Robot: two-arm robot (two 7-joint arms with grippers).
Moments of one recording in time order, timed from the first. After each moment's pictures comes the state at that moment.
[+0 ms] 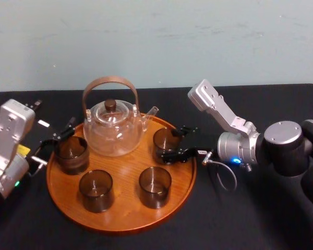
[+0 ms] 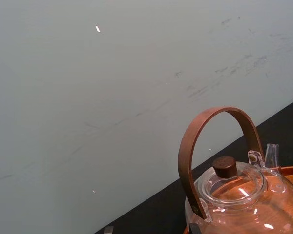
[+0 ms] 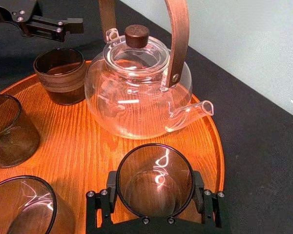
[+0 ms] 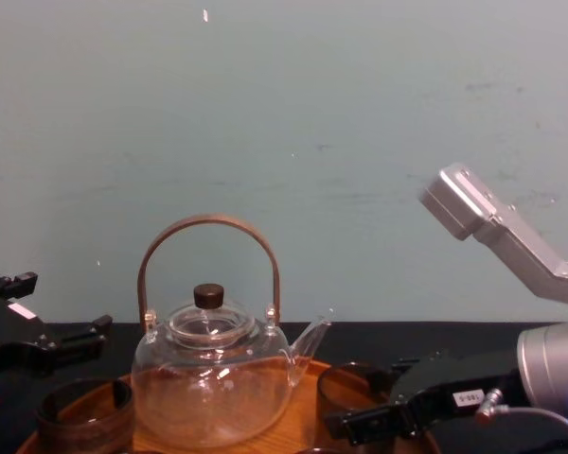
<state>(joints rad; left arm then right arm) -0.20 0.60 0.45 -1.41 -0.25 -0.12 0.03 0.56 0.38 -0.64 -1.16 0.28 0.27 0.61</state>
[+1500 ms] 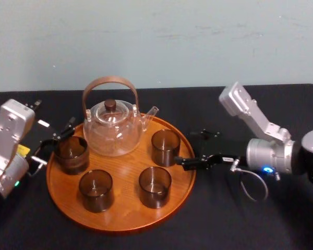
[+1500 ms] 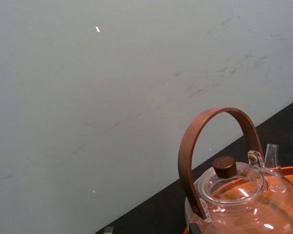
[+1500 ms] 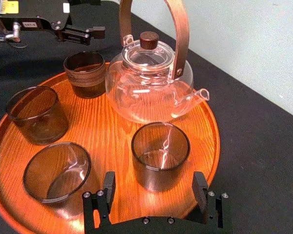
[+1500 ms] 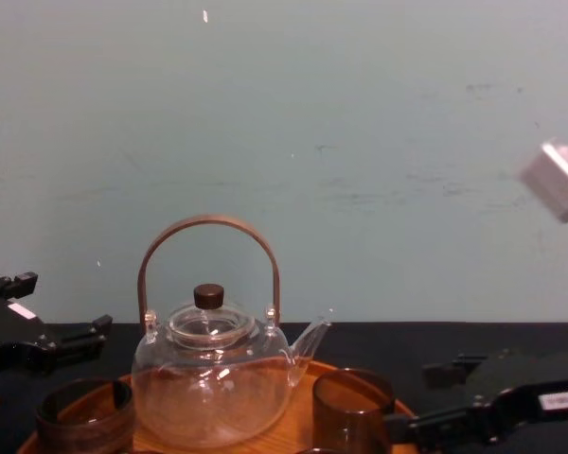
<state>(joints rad) -0.20 0.60 0.45 -1.41 -0.25 -0.12 0.03 0.44 0.54 -0.58 -1.37 0.37 0.28 0.65</state>
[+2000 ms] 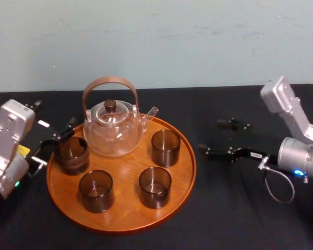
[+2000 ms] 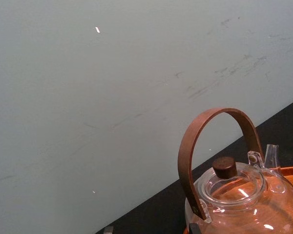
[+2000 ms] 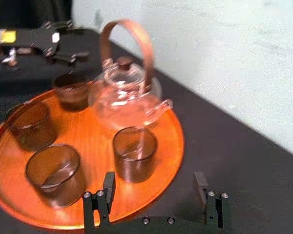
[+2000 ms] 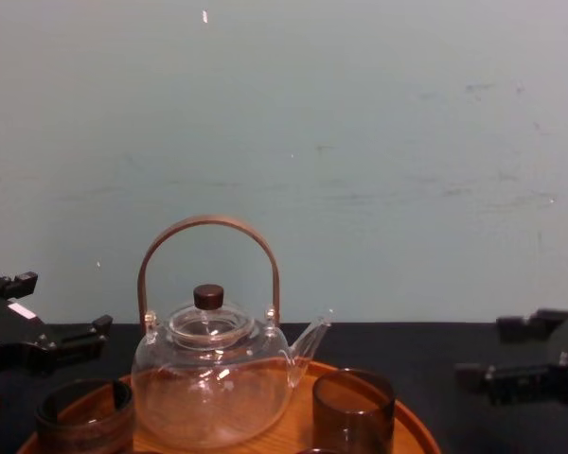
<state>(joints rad) -0.20 0.60 0.45 -1.41 -0.25 -0.12 0.03 0.29 0.65 -0.46 -1.54 0.45 0.21 0.55</state>
